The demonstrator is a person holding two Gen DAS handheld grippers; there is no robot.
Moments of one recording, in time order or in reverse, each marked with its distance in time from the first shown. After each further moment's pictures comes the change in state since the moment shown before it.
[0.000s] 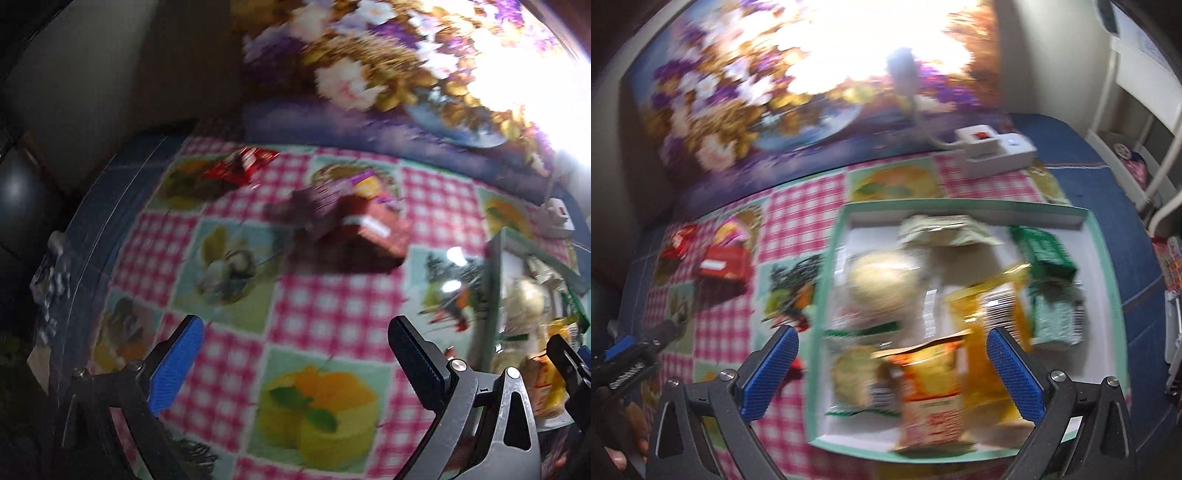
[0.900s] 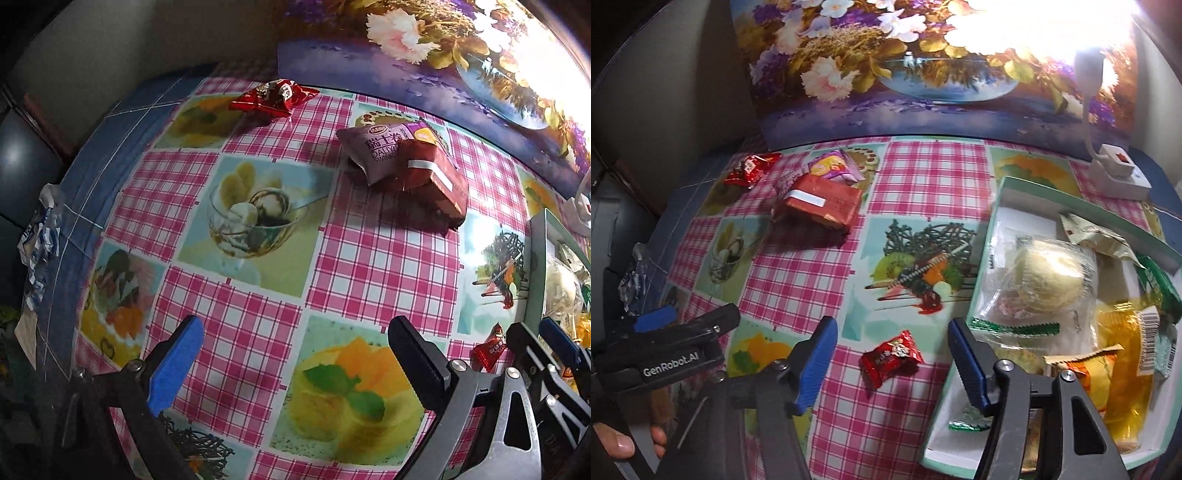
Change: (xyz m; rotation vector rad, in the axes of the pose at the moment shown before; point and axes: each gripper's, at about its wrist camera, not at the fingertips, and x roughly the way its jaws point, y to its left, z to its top) left arm 0.042 0.035 -0.016 -0.061 0.134 -0.015; right arm 0.041 0.089 -0.025 -0.248 0.050 0.172
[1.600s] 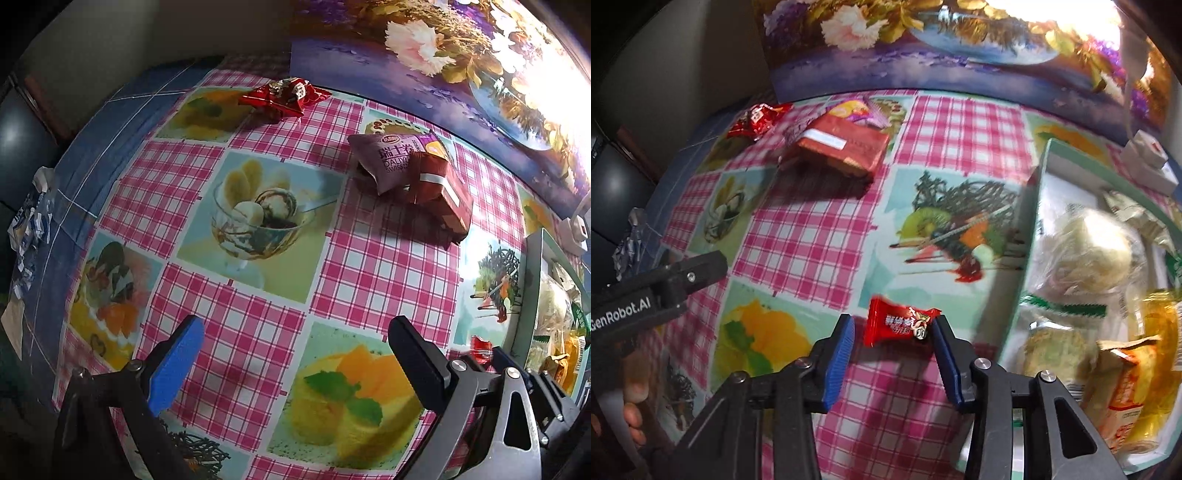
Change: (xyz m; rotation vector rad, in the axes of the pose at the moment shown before) left arm 0.005 0.011 0.003 -0.060 0.006 -0.054; right arm 0.037 0.020 -0.015 -0.056 0.126 0.009
